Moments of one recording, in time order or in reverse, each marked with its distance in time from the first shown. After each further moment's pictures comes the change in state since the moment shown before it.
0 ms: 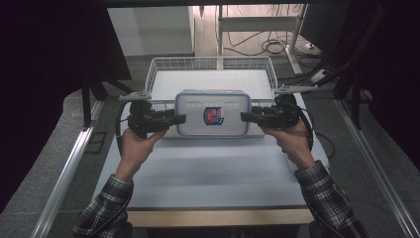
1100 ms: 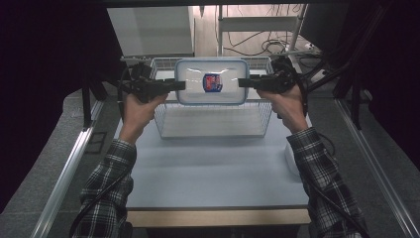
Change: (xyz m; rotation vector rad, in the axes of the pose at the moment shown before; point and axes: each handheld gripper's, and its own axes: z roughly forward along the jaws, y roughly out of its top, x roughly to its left) left arm 0.044 0.073 0.017 -0.017 0.009 -0.052; right arm -0.037 0.075 0.021 -0.014 -0.038 0.040
